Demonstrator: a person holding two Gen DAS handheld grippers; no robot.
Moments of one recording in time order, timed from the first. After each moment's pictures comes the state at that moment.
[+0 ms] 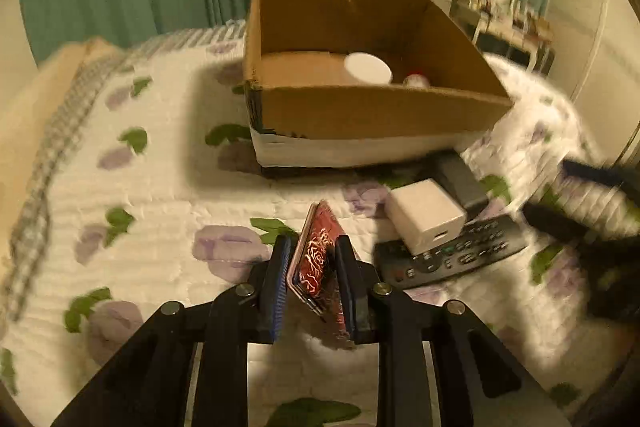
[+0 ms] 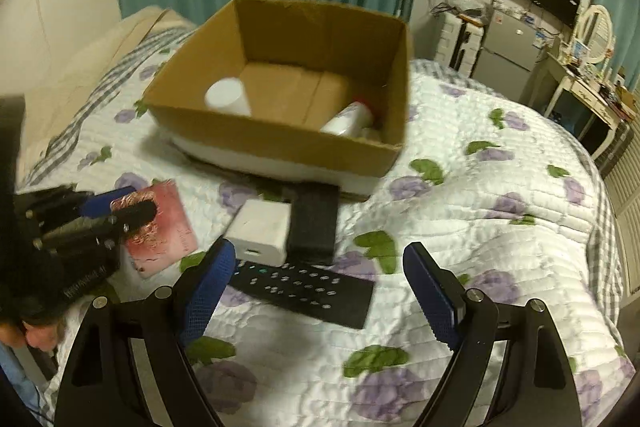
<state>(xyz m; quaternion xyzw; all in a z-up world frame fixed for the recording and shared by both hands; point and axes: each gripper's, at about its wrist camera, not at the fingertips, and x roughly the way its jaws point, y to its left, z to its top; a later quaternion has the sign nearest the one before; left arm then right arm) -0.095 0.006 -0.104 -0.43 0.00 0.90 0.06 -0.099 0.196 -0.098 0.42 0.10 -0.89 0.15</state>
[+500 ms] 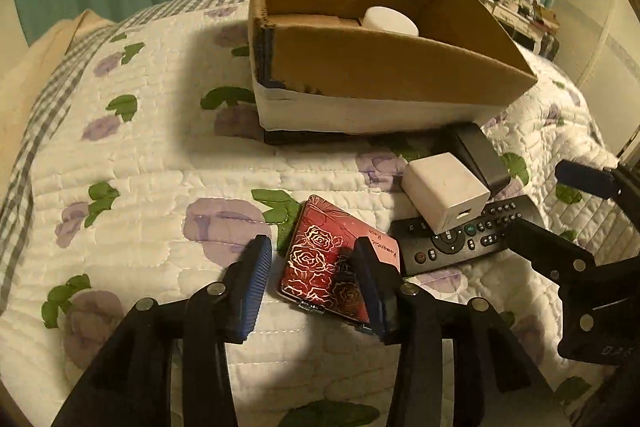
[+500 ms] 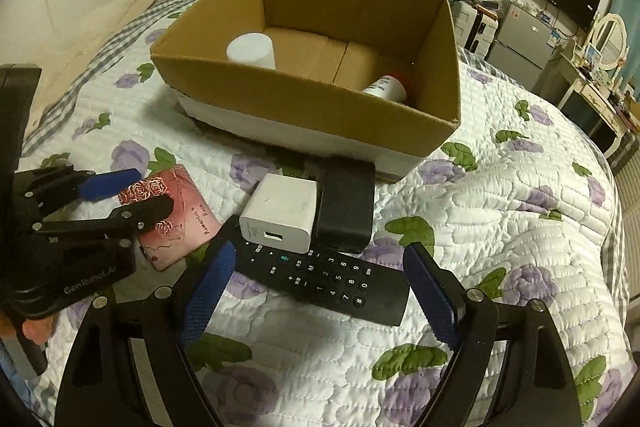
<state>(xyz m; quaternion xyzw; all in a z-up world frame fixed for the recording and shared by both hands) -0.102 0.004 -0.129 -0.47 0.02 0.88 0.06 -0.102 0.172 -0.122 0.44 0.13 -0.87 0.15</state>
